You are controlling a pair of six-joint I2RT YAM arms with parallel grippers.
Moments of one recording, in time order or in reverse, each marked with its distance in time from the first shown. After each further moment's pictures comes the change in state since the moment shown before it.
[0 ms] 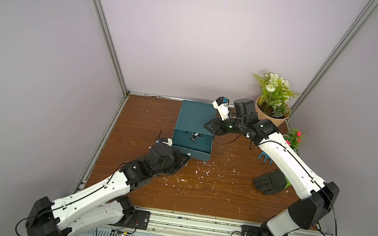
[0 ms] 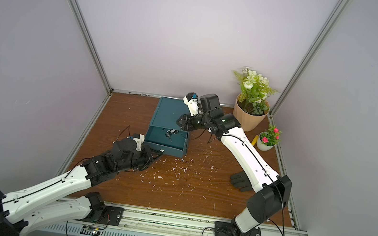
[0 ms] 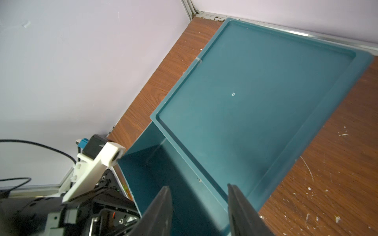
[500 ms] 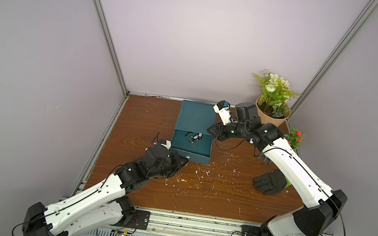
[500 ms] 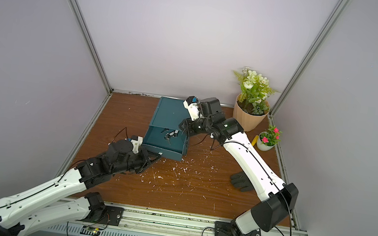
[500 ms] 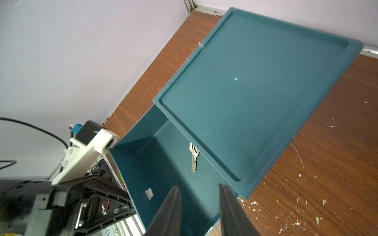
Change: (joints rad) left arm -0.010 -0.069 0.000 -0.064 0.034 -0.025; right arm 0.043 -0.073 -0.061 -0.035 0.060 -0.042
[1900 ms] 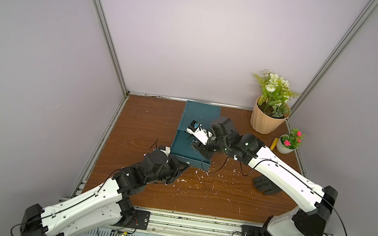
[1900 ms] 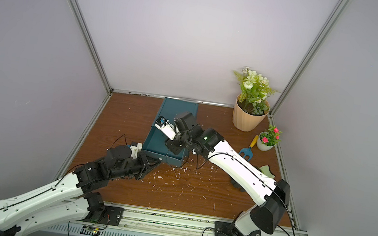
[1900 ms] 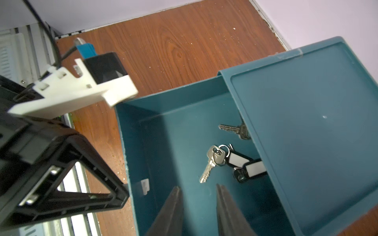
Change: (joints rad) left arm -0.051 -0.058 -0.066 0.020 0.007 -0.154; right arm 0.271 0.023 -0.049 0.008 0.264 -0.430
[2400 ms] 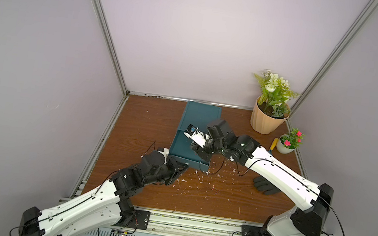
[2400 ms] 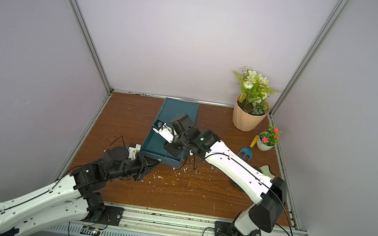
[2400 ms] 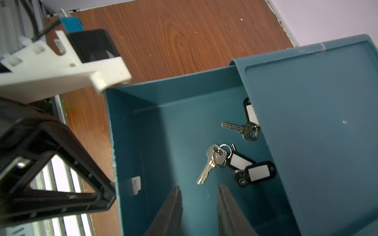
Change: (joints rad) left arm -0.003 -0.051 -0.018 -0.008 0.016 -0.068; right arm 0.010 0.021 -0.002 -0.013 0.015 -0.029
